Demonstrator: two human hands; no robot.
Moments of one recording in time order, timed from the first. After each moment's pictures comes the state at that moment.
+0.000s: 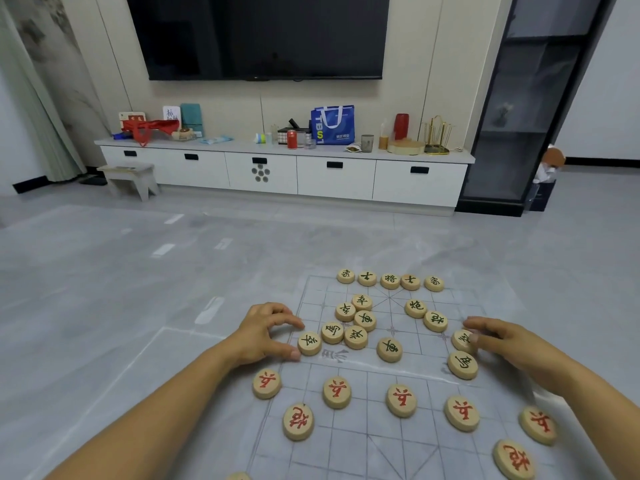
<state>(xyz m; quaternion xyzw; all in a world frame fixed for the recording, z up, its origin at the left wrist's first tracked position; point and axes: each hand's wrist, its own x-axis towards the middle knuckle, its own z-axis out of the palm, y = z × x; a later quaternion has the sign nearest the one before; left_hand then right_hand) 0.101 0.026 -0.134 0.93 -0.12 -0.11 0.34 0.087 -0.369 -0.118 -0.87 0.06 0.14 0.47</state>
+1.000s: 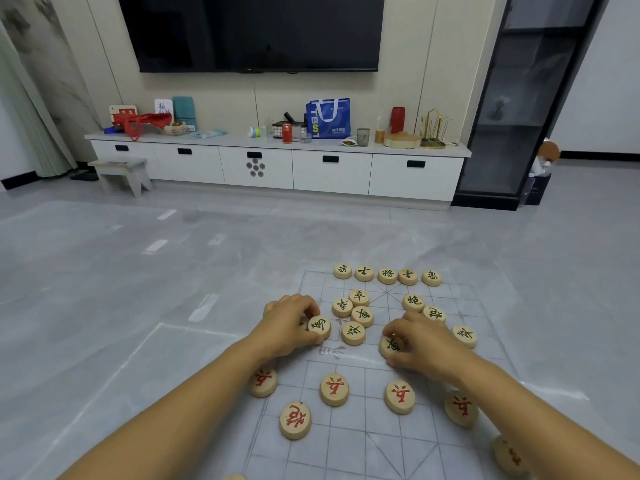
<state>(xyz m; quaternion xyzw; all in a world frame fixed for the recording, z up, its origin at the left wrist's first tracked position) 0.108 -0.023 -0.126 0.96 -0.11 -0.04 0.27 0.085 -0.261 -0.116 -0.98 -0.14 0.06 0.12</state>
